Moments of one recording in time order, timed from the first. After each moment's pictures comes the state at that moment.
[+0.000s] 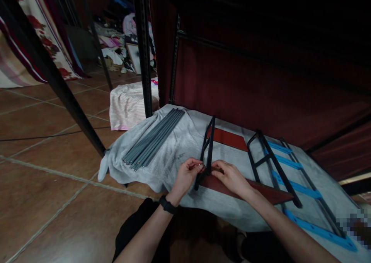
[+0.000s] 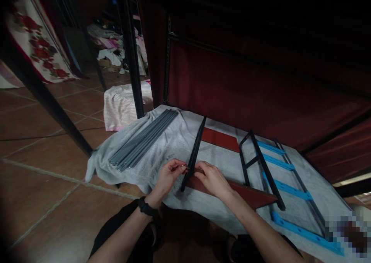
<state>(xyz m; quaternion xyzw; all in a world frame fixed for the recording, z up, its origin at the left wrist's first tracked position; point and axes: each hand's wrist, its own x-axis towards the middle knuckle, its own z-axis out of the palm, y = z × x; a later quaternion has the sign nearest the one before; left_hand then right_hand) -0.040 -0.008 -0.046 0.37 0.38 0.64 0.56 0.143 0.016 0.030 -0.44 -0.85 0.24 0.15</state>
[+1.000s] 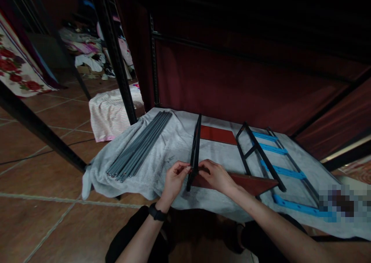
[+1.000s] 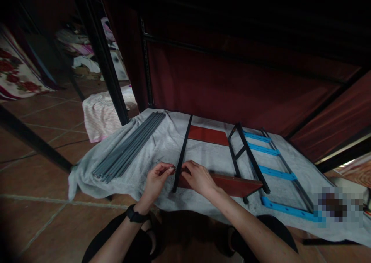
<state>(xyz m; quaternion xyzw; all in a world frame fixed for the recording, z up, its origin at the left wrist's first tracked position) -0.038 -0.005 -0.054 0.43 0.41 0.64 0.48 0.142 0.011 0.017 -0.45 -0.85 0.22 0.18</state>
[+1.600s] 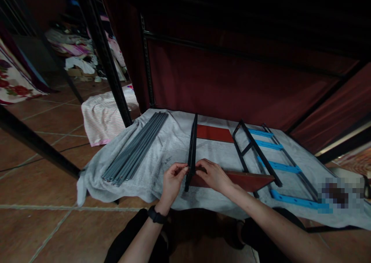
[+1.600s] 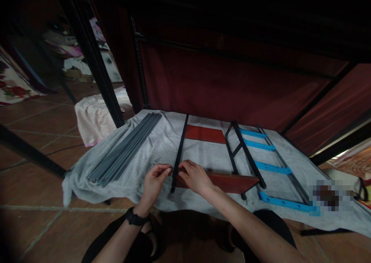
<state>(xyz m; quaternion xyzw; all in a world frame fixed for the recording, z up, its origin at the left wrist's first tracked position) -0.033 -0.006 -0.054 0.42 0.43 0.65 0.47 0.142 0.011 0.016 -0.46 -0.84 0.23 0.20</state>
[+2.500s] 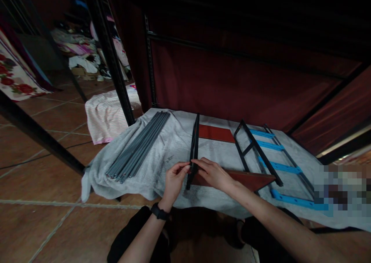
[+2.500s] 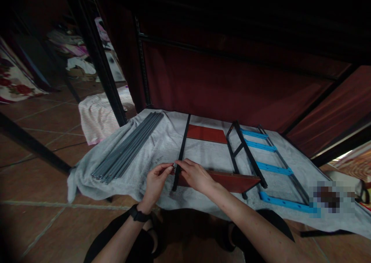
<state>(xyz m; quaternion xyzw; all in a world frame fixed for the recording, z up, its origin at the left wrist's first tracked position) -0.034 -0.011 -0.050 0.42 0.43 0.64 0.47 0.141 0.010 0.019 -0.41 -0.88 0.21 0.14</state>
